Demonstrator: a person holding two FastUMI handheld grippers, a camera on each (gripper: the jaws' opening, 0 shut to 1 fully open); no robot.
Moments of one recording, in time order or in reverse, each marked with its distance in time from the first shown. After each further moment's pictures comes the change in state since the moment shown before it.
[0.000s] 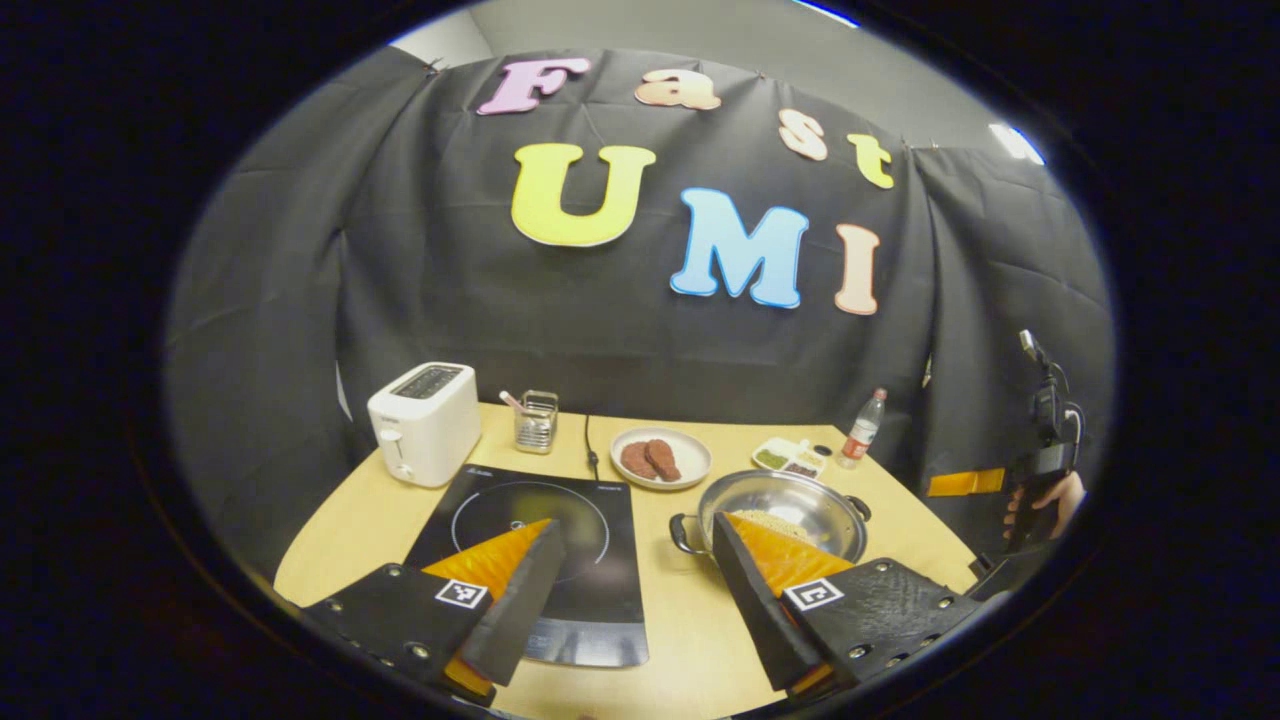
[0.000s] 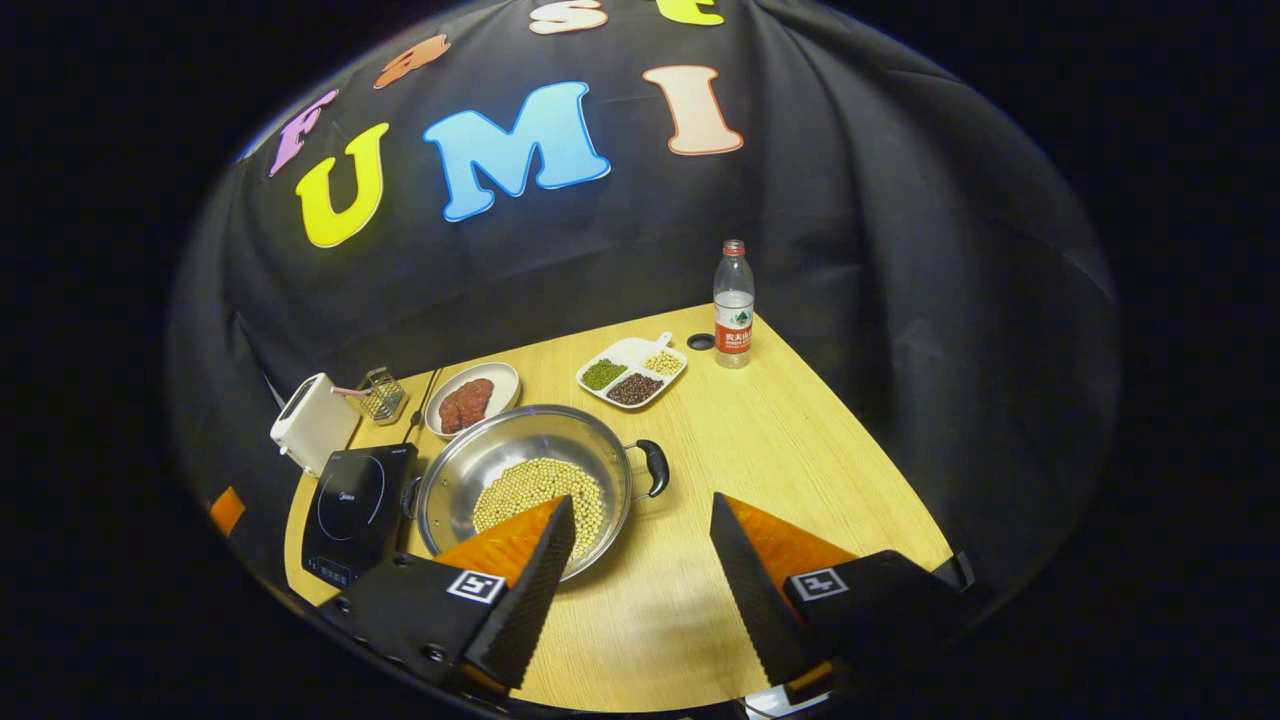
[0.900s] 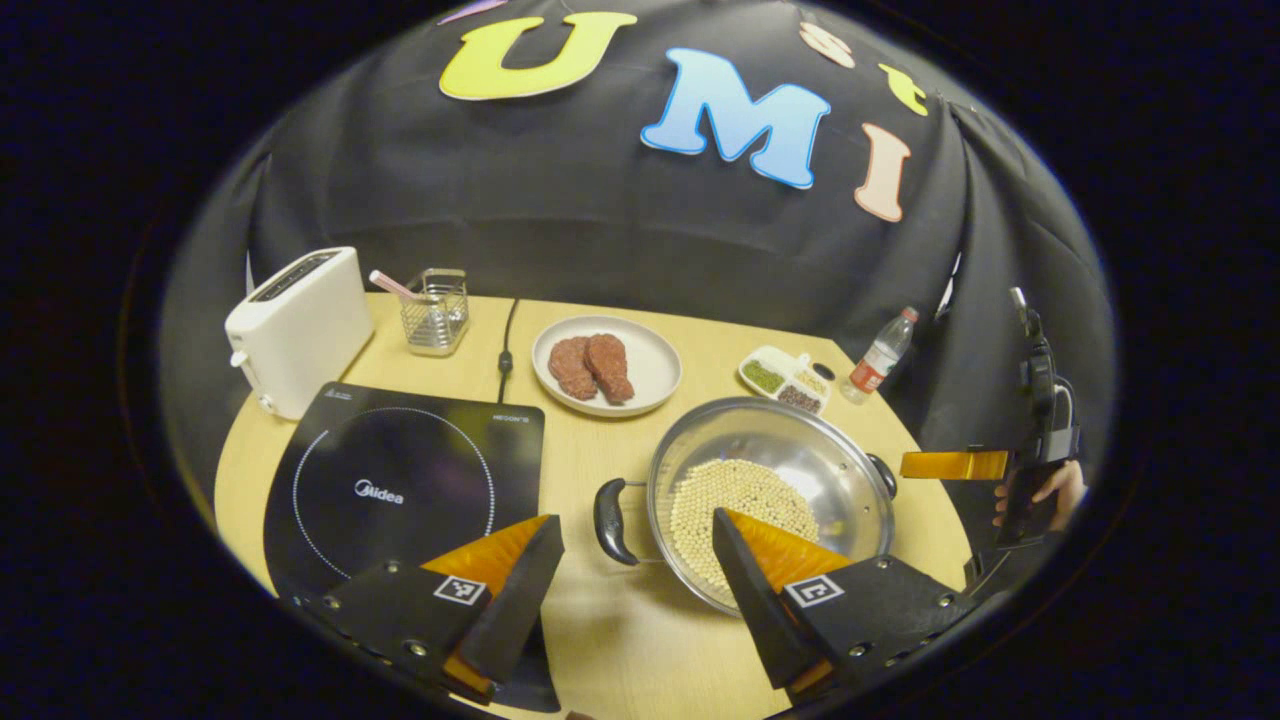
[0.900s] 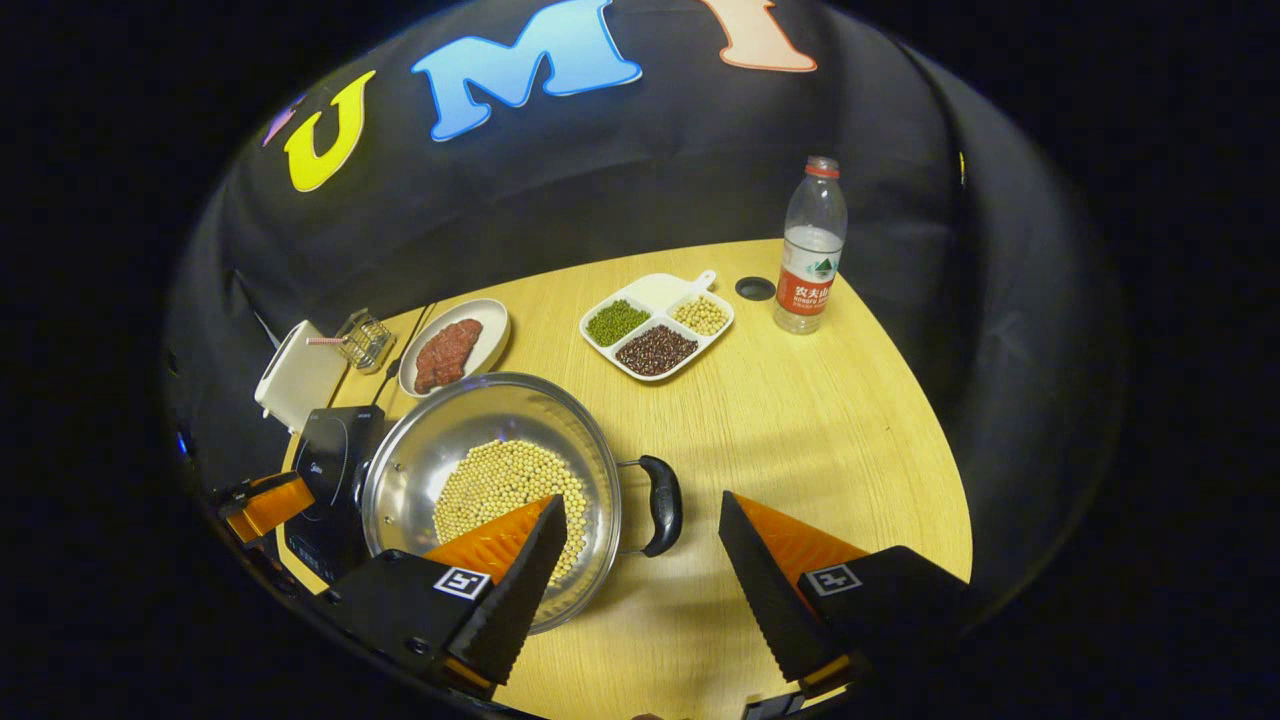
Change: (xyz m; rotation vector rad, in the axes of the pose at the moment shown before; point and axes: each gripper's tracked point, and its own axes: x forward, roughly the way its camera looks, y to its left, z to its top) left arm 0.193 -0.065 -0.097 -0.061 0.367 -0.067; right arm 0.146 -0.013 -0.014 -0.083 0.274 0.120
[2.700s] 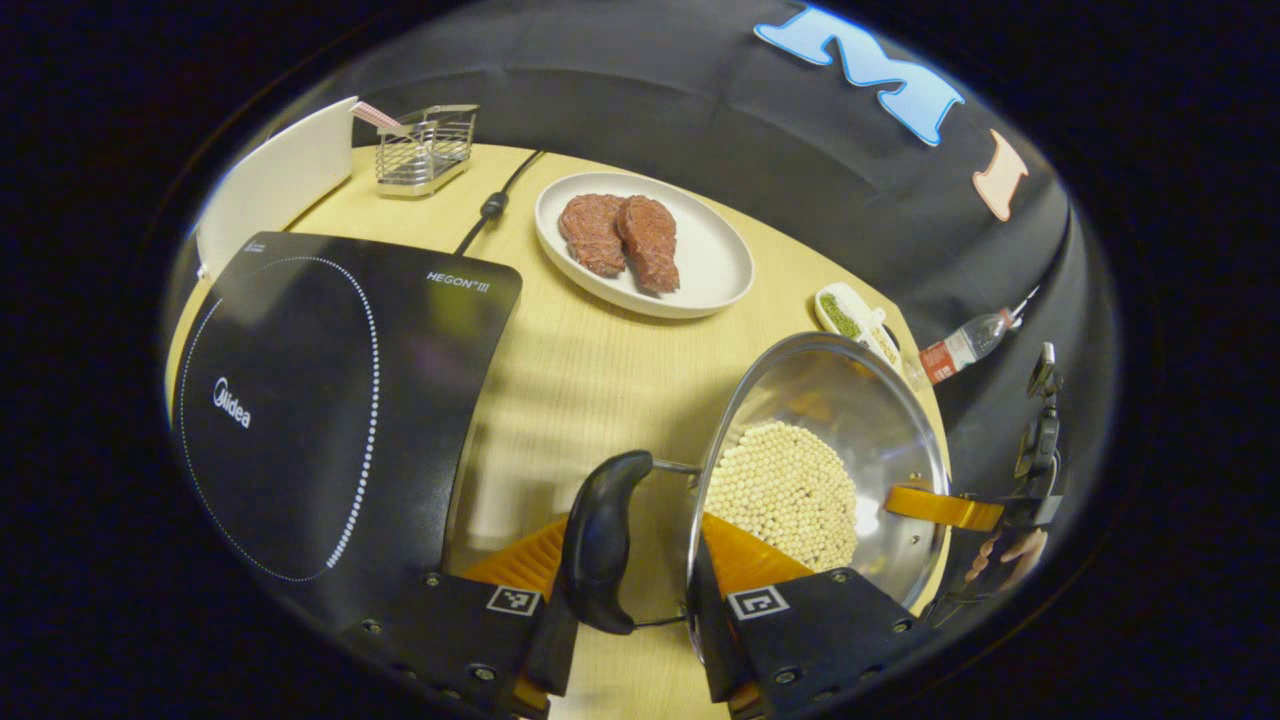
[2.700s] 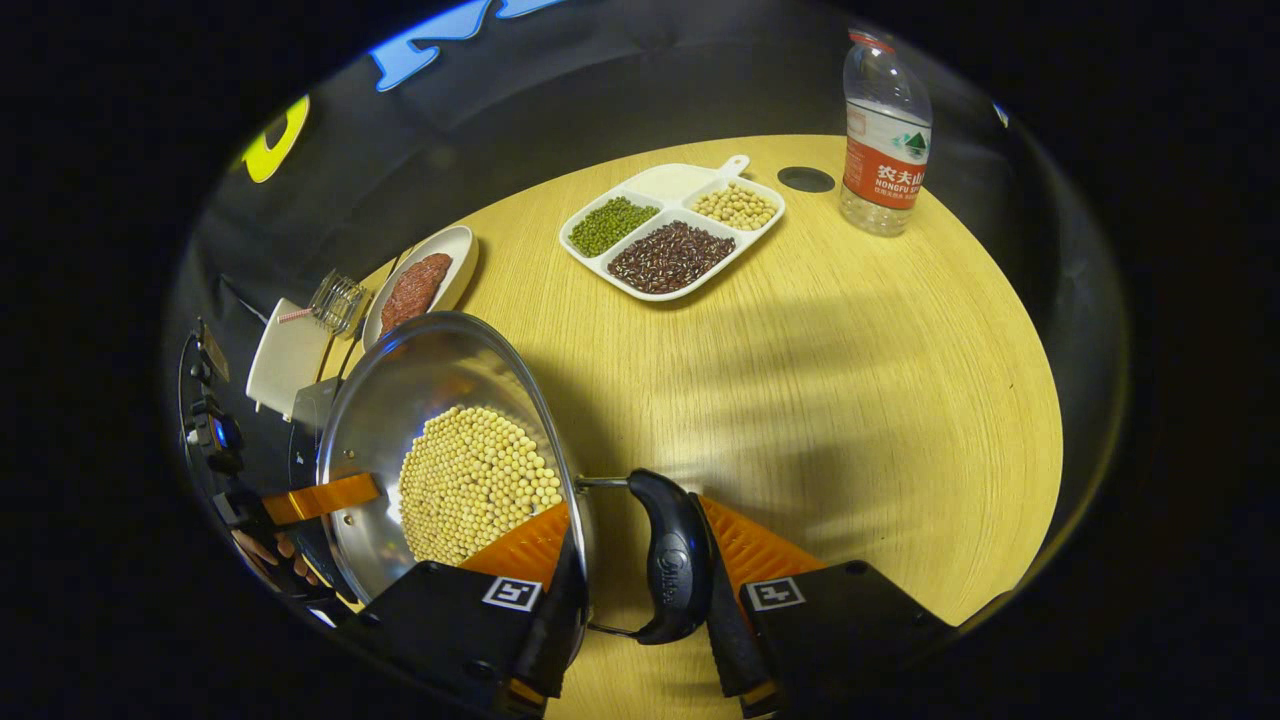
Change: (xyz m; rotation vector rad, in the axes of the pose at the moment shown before) left arm 0.109 0.013 -0.062 -0.249 0.291 0.005; right arm 0.087 0.009 -0.035 0.073 0.227 0.082
